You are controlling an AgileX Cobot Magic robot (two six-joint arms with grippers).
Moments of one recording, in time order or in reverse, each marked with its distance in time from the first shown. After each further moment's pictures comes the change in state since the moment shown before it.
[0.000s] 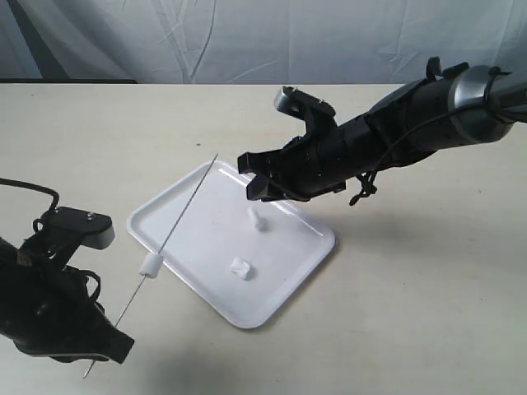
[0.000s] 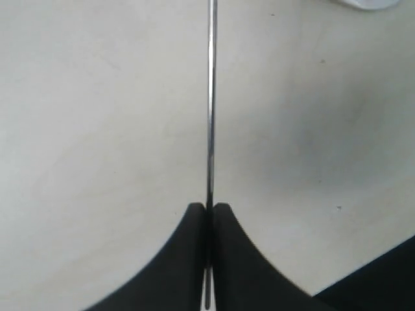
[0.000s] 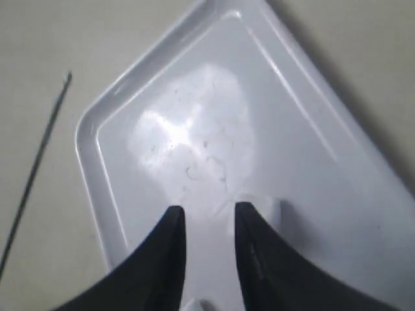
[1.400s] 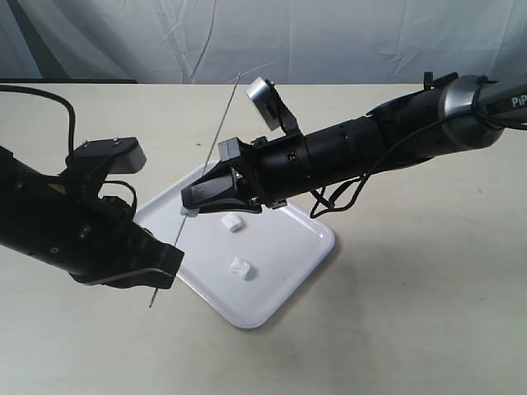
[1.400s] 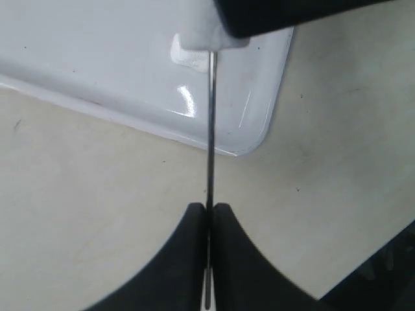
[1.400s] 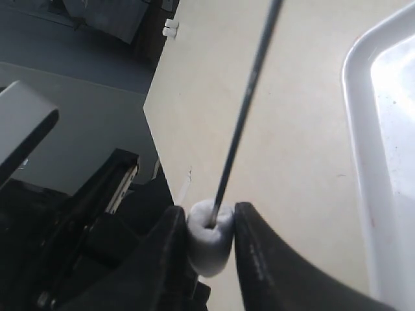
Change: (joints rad) left arm 0.000 0.048 -0.178 -0.235 -0.018 0.104; right arm 0.000 0.030 0.001 0.301 0.560 -0.267
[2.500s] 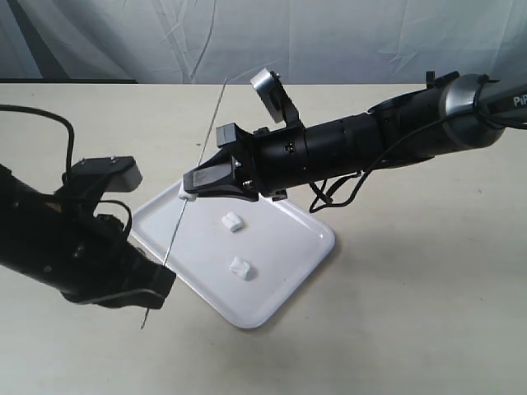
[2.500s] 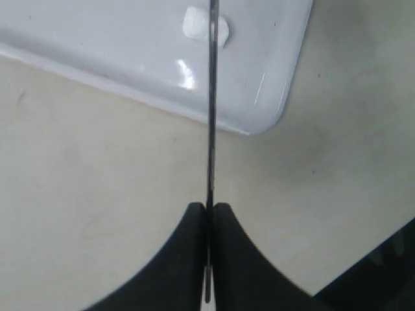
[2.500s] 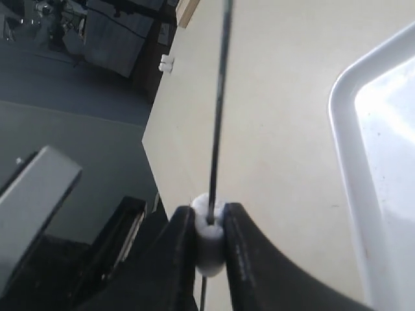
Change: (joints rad) left arm 0.000 0.000 0.045 0.010 0.019 0.000; right arm 0.000 -0.004 0.000 0.081 -0.063 0.008
